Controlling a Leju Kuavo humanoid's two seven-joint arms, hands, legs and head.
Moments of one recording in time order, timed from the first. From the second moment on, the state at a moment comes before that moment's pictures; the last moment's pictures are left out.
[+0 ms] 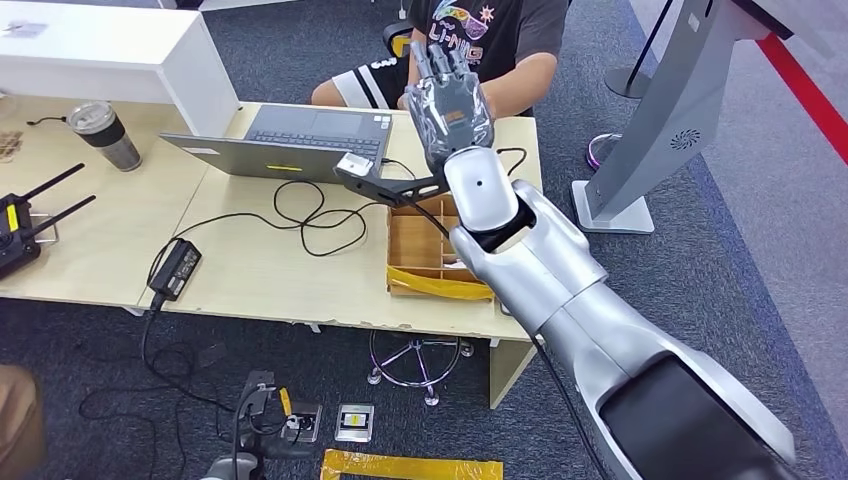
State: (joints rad) left arm -0.46 -0.18 1.47 -0.11 -1.40 0.03 -0.29; right arm -1.17 0.29 0.79 -0.42 1.56 -0.16 0.08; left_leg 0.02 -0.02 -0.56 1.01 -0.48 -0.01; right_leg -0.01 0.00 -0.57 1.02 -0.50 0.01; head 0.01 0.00
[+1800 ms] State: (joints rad) left arm -0.29 -0.01 1.47 -0.13 -1.01 0.12 -0.38; right arm -0.47 -0.16 0.08 -0.60 -0.13 -0.22 -0.19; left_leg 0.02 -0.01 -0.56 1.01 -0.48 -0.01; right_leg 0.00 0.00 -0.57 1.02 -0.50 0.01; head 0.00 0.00
